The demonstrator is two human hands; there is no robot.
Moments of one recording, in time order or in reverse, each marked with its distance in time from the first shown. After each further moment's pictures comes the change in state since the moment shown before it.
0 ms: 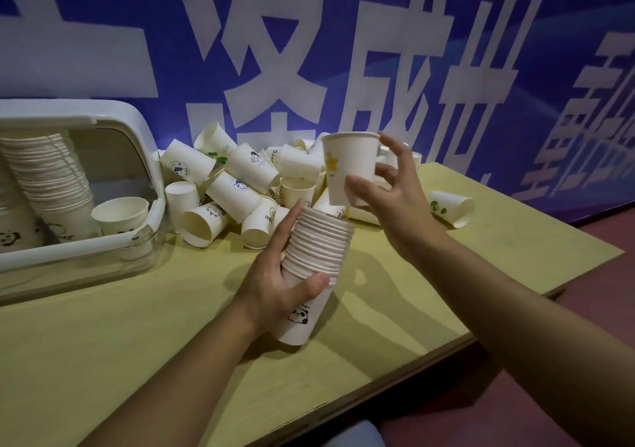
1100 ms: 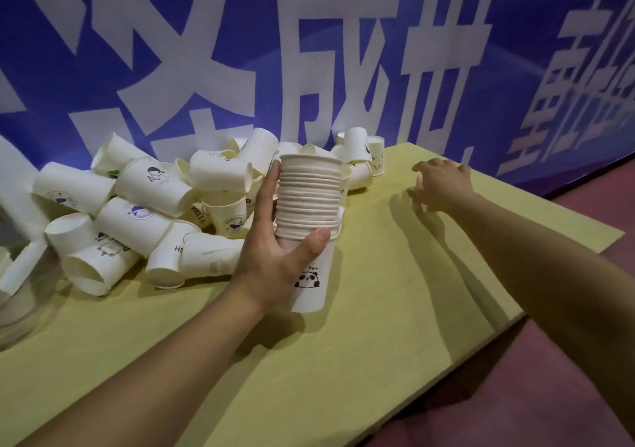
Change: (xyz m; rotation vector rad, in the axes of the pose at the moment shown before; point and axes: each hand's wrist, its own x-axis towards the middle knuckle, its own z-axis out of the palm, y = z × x) left_hand 0.120 -0.004 0.097 -0.006 0.094 0.031; right_hand 0.159 0.179 -0.240 -1.453 -0.042 0.263
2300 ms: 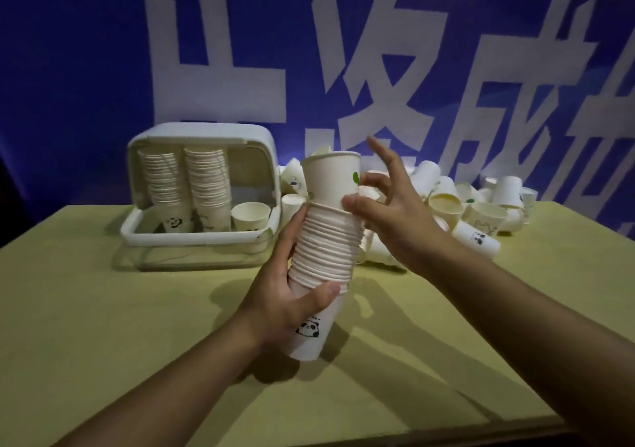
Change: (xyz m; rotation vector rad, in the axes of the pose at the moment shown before) left_hand -0.166 0.055 -0.201 0.097 0.171 -0.060; right_hand -0.244 -0.347 -0.143 1.451 -0.302 -0.643
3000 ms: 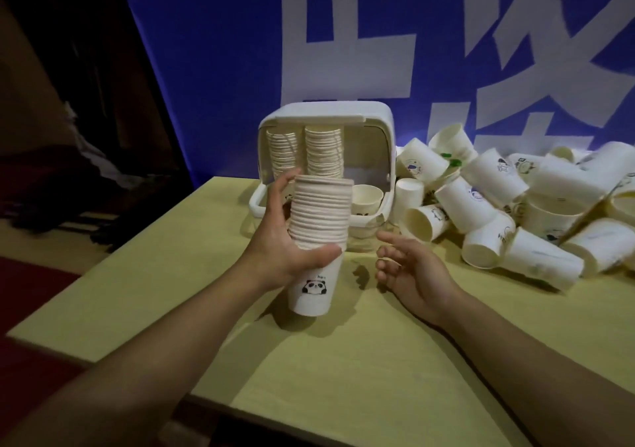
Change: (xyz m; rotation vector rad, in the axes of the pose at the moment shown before) left_hand -0.011 0.007 -0.123 0.340 0.277 -0.204; right_hand 0.027 0.131 0.115 0.868 -0.186 0.568
